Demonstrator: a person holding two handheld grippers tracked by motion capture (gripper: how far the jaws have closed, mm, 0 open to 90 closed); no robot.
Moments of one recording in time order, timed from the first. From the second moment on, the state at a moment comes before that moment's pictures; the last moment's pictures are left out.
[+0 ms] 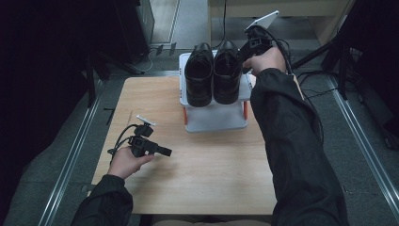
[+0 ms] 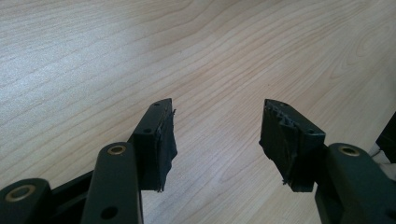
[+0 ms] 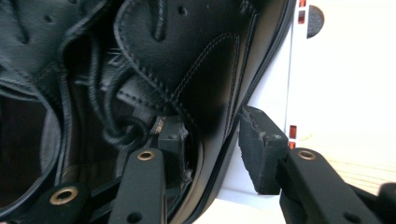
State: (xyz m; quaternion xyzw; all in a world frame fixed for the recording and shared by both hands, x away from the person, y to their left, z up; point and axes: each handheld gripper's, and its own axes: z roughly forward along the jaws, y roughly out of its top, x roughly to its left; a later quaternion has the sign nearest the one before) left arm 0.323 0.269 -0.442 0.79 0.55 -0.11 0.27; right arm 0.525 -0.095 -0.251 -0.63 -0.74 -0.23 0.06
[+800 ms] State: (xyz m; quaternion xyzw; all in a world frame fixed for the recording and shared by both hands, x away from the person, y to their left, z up) left arm 0.330 0.267 -0.446 0.78 0.55 -0.11 0.26; right arm 0.491 -0.152 -0.257 -0.60 -0.75 -0.26 0.08
